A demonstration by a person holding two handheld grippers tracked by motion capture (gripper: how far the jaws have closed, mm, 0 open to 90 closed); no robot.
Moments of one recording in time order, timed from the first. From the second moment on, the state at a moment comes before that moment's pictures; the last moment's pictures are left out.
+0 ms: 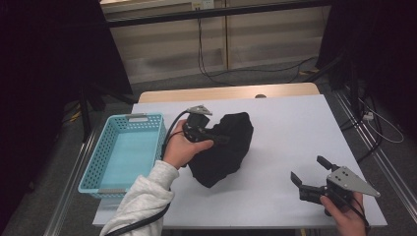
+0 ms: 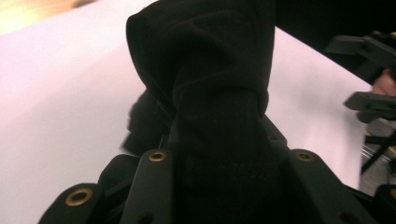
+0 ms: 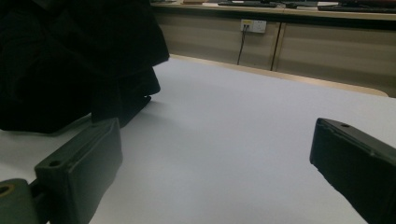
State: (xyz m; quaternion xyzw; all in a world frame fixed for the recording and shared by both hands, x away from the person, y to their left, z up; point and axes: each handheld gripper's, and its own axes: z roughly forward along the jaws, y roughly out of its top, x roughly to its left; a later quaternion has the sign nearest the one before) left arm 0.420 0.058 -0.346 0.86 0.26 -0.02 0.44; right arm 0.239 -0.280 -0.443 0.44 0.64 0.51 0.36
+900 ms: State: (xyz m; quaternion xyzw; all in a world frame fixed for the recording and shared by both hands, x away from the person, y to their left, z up) left arm 0.408 0.097 -0.398 0.85 0.26 0.04 0.45; right arm 0.253 -0.254 -0.449 0.42 0.69 0.49 0.33
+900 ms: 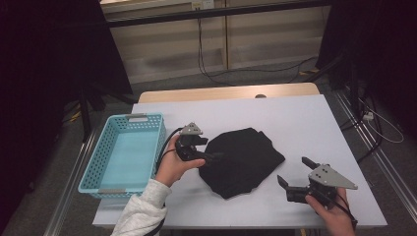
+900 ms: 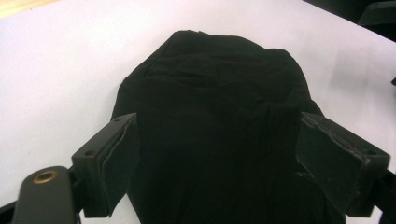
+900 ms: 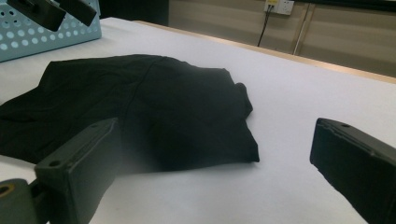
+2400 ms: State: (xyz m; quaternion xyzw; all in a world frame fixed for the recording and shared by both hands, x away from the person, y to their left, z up) left arm 0.388 0.127 -0.426 0.84 0.30 0.04 0.46; right arm 0.293 -0.177 -0.462 0.36 0.79 0.43 0.25
